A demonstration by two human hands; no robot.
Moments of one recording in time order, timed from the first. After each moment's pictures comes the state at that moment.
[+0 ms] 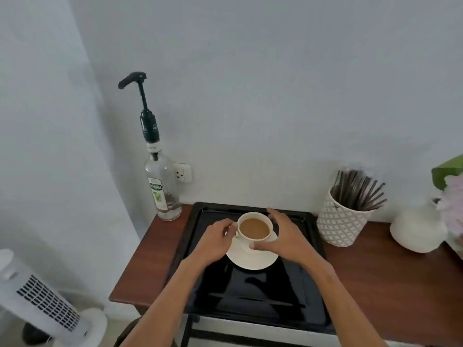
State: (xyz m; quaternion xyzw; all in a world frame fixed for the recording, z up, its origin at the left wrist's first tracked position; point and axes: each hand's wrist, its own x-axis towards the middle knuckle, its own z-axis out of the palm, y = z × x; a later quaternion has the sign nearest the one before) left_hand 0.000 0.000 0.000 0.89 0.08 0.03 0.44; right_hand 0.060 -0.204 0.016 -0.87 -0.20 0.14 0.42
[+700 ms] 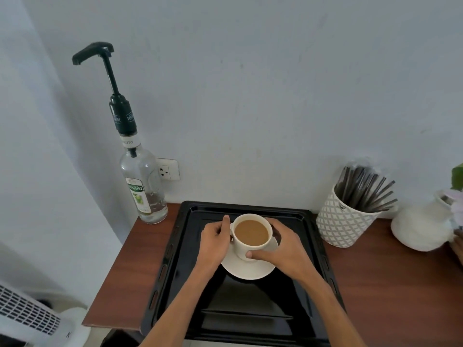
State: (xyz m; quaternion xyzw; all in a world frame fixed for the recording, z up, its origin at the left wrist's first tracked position) left_hand 0.033 -0.016 -0.030 0.76 0.18 0.13 0.61; right_hand 0.064 -0.201 -0.015 -0.84 -0.19 0.07 0.50
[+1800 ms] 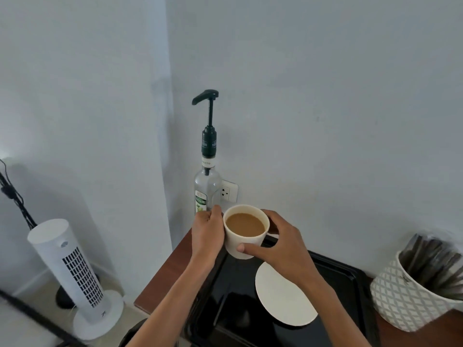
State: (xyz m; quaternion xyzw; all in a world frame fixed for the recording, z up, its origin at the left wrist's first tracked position) left_hand -0.014 0.059 0.077 0.64 0.34 0.33 0.61; right_hand 0.056 -0.100 0.085 -0.77 -0.39 0.07 0.51
